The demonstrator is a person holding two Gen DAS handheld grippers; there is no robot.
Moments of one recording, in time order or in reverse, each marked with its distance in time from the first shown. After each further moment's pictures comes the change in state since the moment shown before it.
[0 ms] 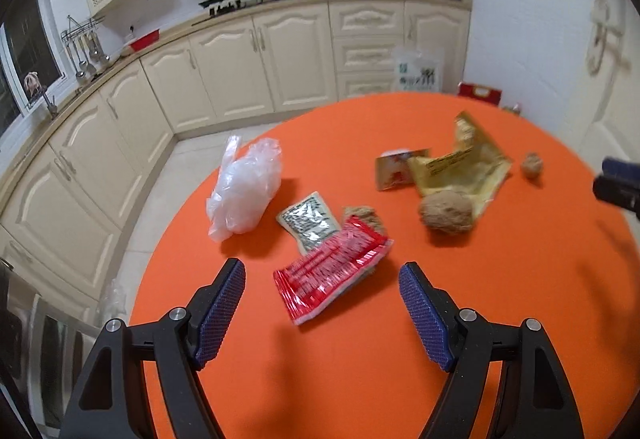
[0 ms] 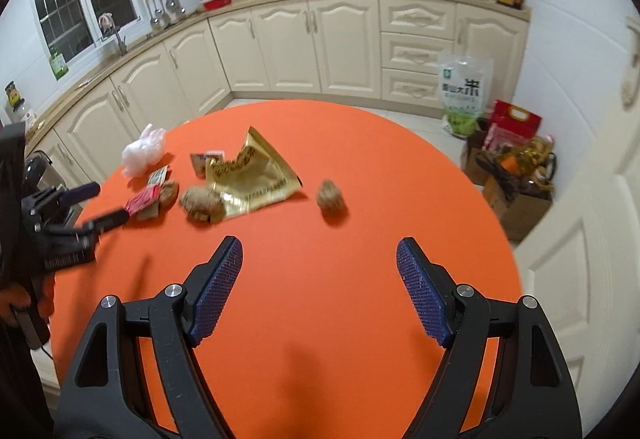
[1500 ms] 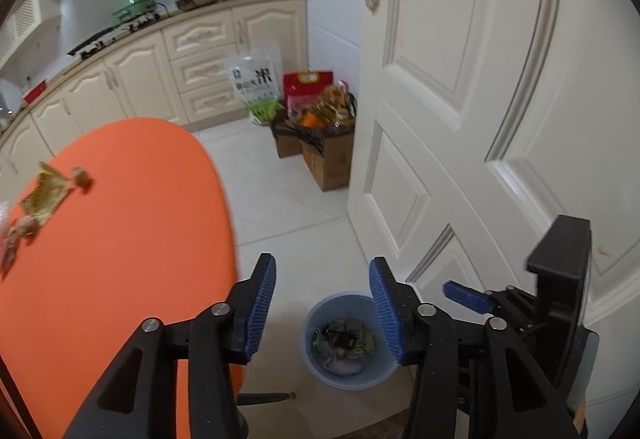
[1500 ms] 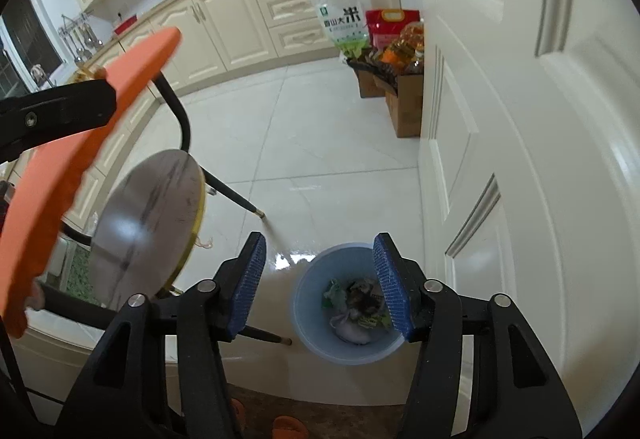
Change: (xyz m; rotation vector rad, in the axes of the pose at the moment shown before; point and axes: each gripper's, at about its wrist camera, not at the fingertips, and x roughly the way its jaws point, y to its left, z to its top) left arm -0.041 -0.437 0.015 0.174 -0.037 -0.290; right arm -0.099 -0.255 -0.257 0.297 0.034 -0.111
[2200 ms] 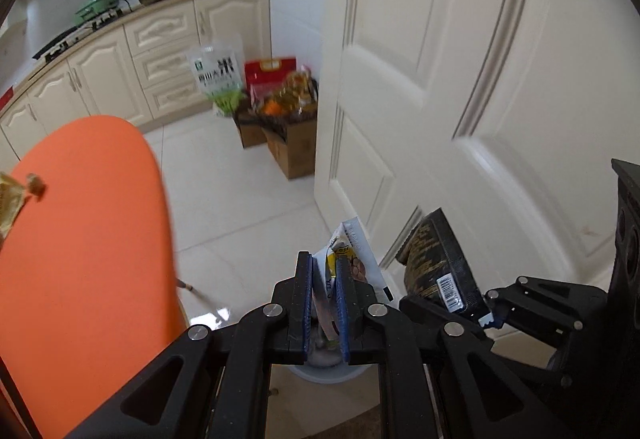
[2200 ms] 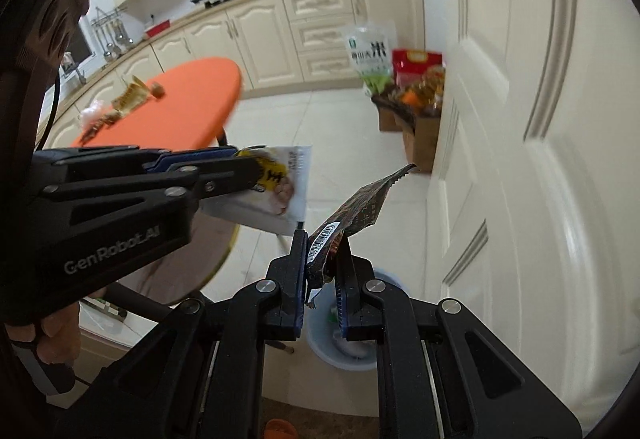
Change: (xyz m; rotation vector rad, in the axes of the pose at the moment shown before) left arm 0.031 -0.004 -0.001 0.065 0.086 -0.099; right arm -0.050 0.027 0.021 -0.096 -0.057 0.032
